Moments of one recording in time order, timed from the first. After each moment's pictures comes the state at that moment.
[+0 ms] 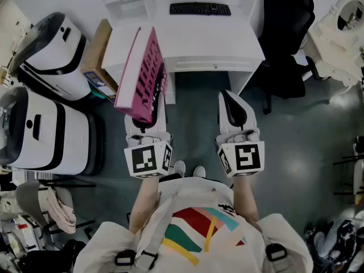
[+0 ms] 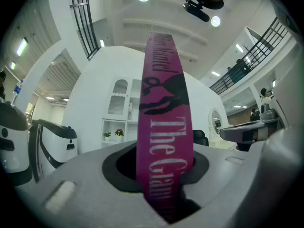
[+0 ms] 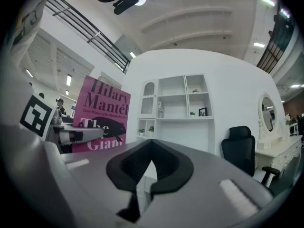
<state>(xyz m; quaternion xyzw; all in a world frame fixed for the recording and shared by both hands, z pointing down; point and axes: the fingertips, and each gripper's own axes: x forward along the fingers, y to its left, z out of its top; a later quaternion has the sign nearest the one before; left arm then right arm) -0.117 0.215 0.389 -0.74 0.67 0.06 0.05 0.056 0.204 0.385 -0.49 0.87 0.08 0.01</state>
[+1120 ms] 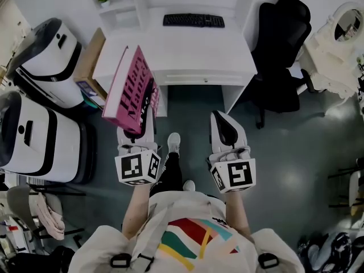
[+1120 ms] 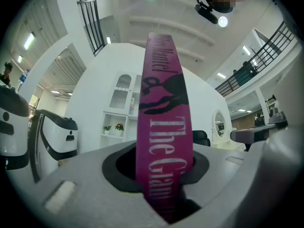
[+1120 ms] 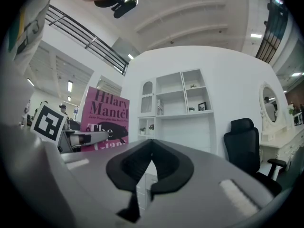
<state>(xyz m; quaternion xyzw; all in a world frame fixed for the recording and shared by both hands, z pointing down) -0.094 0.185 0.424 -0.73 0.68 0.08 0.02 0.099 0.190 0.416 -0.48 0.88 0.05 0.03</state>
